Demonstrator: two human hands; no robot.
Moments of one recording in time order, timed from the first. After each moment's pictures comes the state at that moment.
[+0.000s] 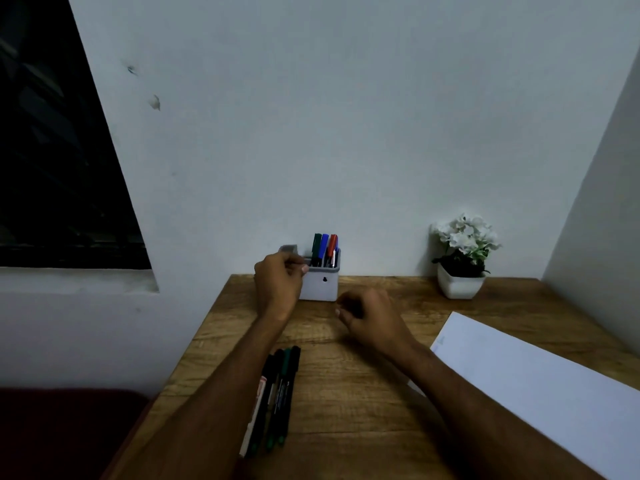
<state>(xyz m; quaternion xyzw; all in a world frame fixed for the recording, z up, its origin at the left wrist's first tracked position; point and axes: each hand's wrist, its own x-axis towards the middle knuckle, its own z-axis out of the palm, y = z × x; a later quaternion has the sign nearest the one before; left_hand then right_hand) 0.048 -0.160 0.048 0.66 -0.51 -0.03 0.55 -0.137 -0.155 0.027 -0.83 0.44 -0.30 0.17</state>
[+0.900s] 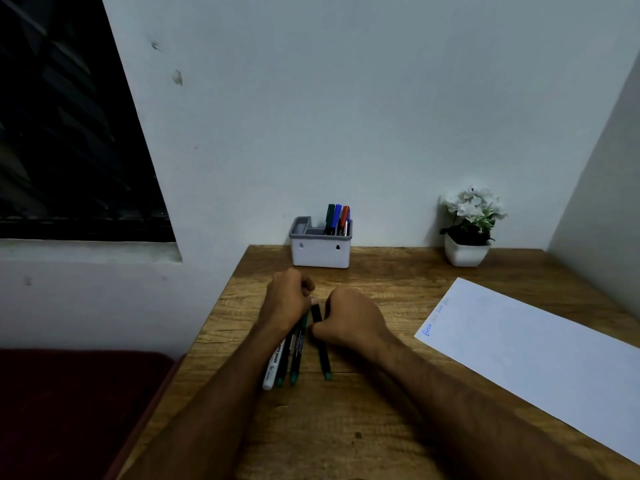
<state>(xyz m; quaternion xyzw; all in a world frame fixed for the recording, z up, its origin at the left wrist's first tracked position) 0.057 -0.090 0.007 0.73 -0.59 -0.11 0.33 -0.088 -0.069 0.028 -0.82 0.53 -0.15 0.18</state>
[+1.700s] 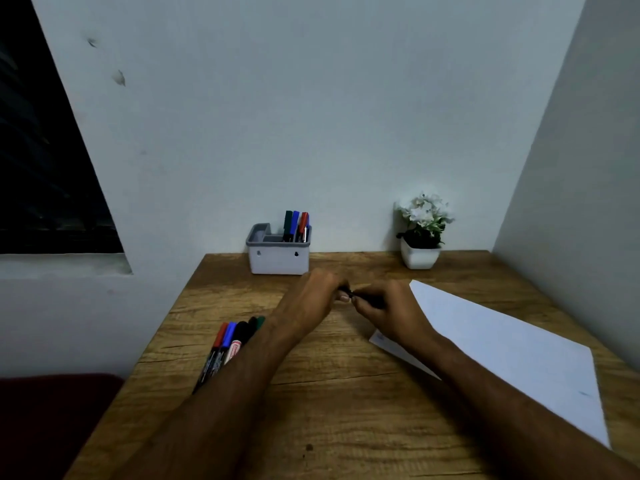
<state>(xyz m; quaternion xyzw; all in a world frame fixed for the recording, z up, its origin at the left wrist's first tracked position) -0.037 -0.113 0.033 0.51 -0.82 -0.02 0.25 -0.221 -0.107 0.021 -0.81 0.44 -0.35 0.17</state>
